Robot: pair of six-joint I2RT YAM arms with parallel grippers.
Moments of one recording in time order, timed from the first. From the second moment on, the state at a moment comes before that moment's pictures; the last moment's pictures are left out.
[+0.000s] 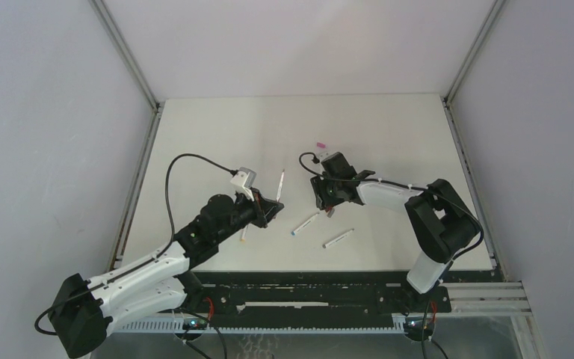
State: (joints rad) left arm -0.80 0.87 0.44 0.20 0.00 -0.53; right arm 0.61 1.70 0.95 -0.24 -0.06 0.21
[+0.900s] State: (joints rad) left arm -0.80 0.87 0.44 0.20 0.00 -0.54; right arm 0.66 1.68 0.94 -0.35 0.01 0.22
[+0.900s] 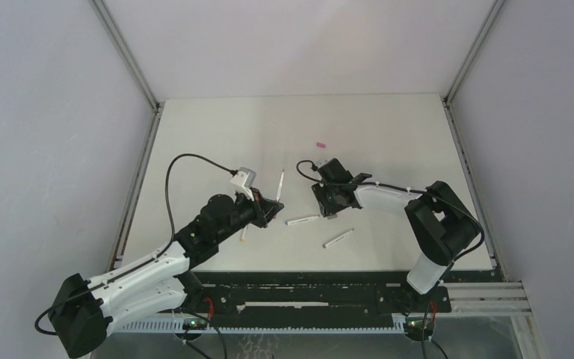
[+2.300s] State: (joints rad) left arm -0.82 0.82 0.40 0.35 0.17 -0.70; right arm 0.52 1.14 0.95 -0.19 -0.28 0.56
